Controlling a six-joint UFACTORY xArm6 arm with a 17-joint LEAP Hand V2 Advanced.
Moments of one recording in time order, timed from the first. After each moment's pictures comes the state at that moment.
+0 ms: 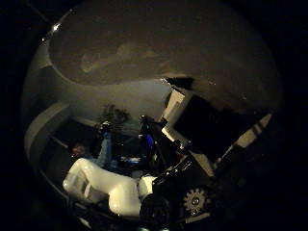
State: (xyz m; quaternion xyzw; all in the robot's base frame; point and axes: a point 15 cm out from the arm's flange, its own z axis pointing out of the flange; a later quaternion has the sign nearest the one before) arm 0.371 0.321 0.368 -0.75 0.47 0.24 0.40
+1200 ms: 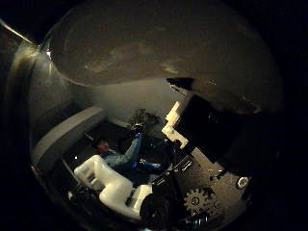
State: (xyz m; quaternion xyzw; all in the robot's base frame) arm 0.432 0.374 0.244 -0.69 0.42 0.36 0.46
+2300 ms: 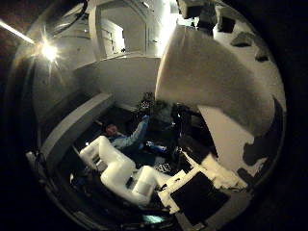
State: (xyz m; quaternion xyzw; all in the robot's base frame) arm 0.409 0.377 0.228 -0.74 0.32 0.39 0.44
